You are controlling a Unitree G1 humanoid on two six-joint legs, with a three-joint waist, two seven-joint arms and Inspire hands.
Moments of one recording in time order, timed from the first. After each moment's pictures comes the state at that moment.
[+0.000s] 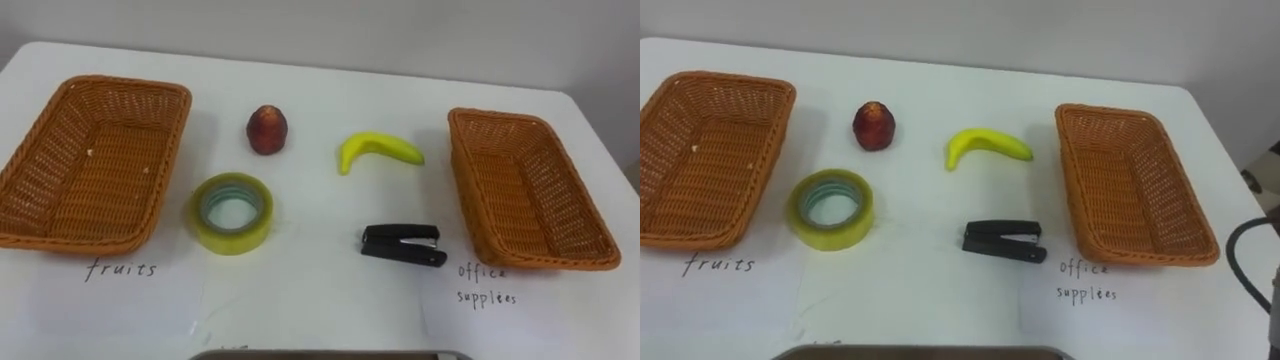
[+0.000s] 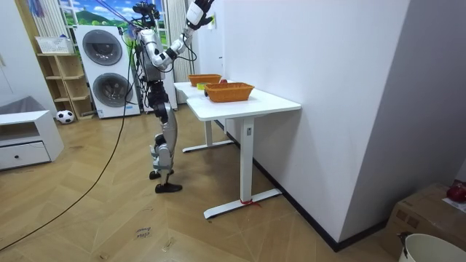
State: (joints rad) left arm 0.30 0.22 0.23 1.09 0.05 0.01 0.10; right arm -0.15 -0.53 -0.36 -0.40 0.04 -0.08 -0.49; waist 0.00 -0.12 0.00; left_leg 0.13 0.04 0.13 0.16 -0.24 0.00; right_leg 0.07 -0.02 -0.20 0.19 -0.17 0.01
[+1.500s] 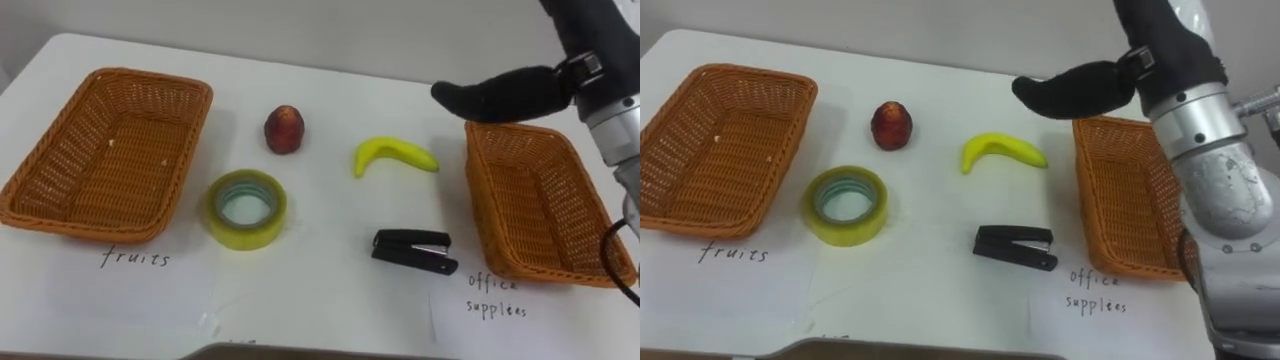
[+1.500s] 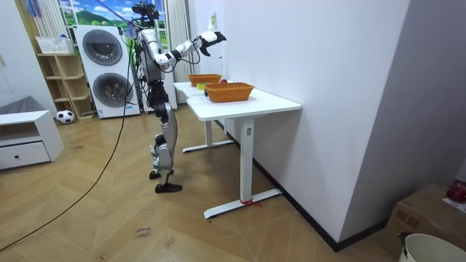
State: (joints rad) left arm 0.23 0.24 0.17 1.07 0.08 0.04 0.06; right arm -0.16 -0.53 -0.07 -0.39 -0.16 0.05 0.19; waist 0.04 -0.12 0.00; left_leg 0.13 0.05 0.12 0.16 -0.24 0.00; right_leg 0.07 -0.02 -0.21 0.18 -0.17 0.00
